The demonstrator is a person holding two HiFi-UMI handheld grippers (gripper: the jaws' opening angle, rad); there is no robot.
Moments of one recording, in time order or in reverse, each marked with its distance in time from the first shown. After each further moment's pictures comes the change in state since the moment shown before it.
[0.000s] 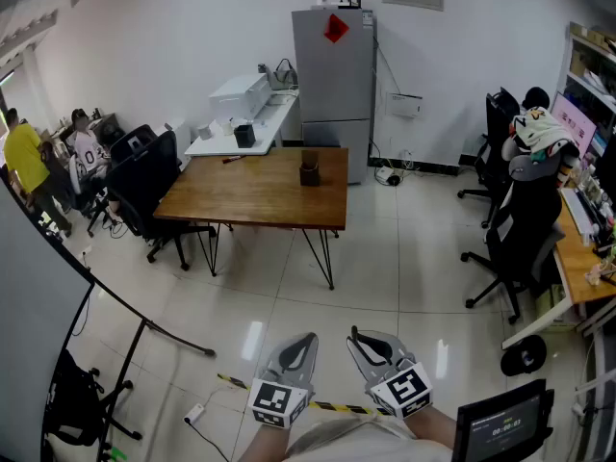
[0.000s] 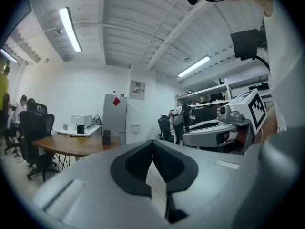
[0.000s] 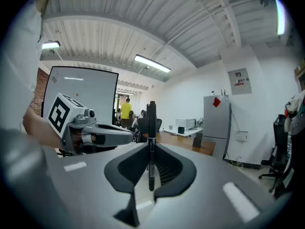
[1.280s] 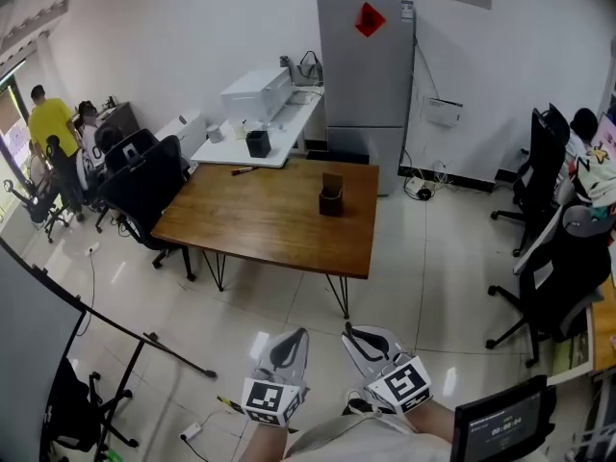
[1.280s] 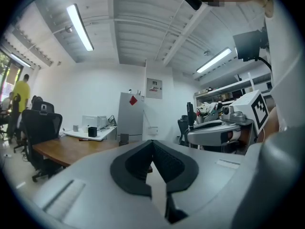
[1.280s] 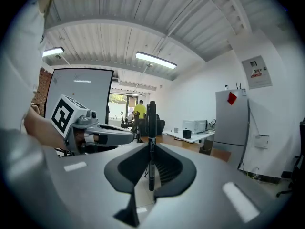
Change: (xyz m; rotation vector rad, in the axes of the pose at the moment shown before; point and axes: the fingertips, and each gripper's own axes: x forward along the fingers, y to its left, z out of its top) left arm 0.183 0.191 0.023 -0.026 -0.021 0.178; right arm 0.218 -0.156 0.025 -0.025 -0.027 0.170
